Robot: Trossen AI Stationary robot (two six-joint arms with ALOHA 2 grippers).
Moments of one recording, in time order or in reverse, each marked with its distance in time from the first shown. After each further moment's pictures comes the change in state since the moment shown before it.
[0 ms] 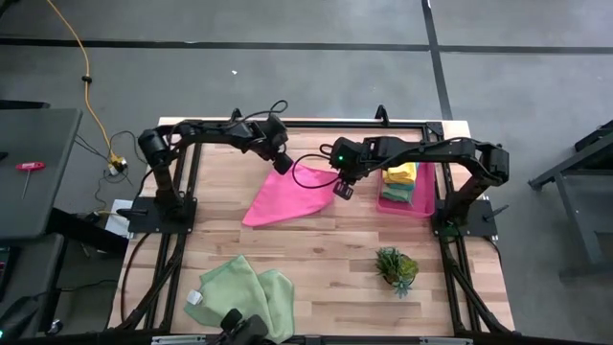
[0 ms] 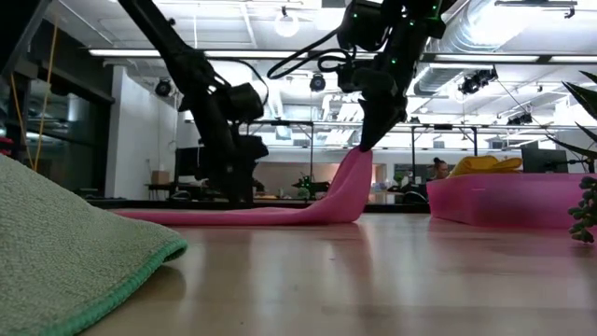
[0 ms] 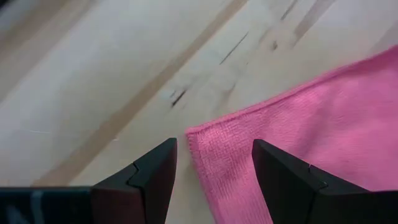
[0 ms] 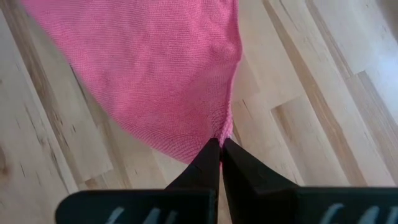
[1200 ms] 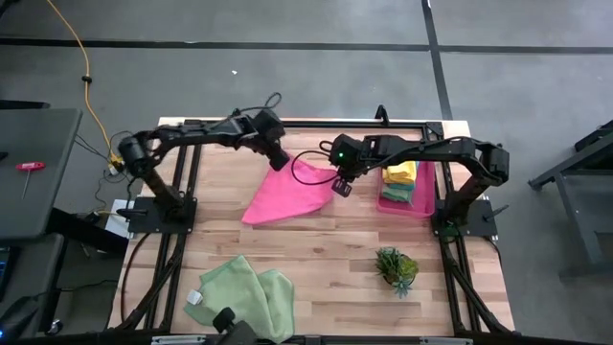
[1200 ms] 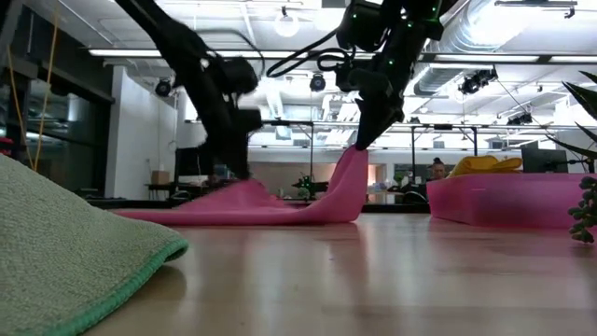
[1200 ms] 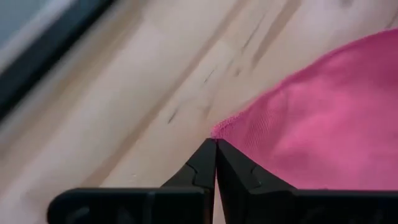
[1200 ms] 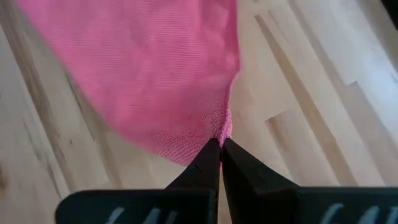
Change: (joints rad) left arm -0.003 -0.152 0.001 -0.056 -0.024 0.096; right arm -0.017 0.000 0.000 0.033 0.001 -0.006
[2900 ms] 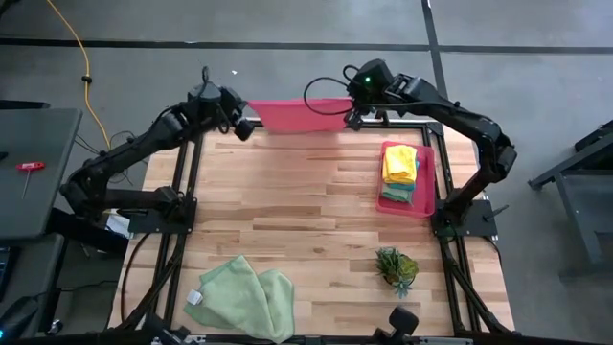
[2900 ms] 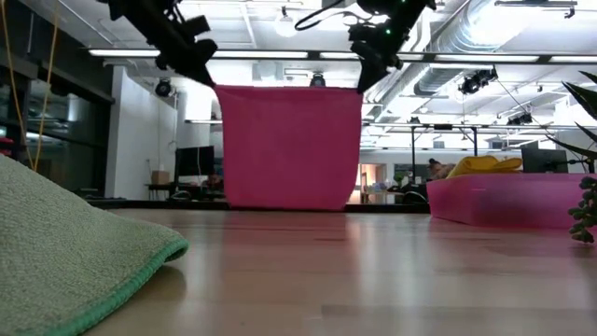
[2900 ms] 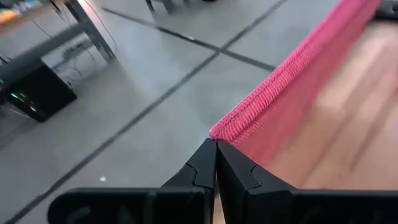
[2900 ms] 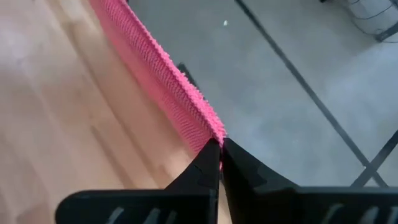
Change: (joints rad) left arm 0.153 -0.574 -0.072 0.058 -0.238 0.280; right arm -0.357 -0.021 0.421 -0.139 0.134 -0.335
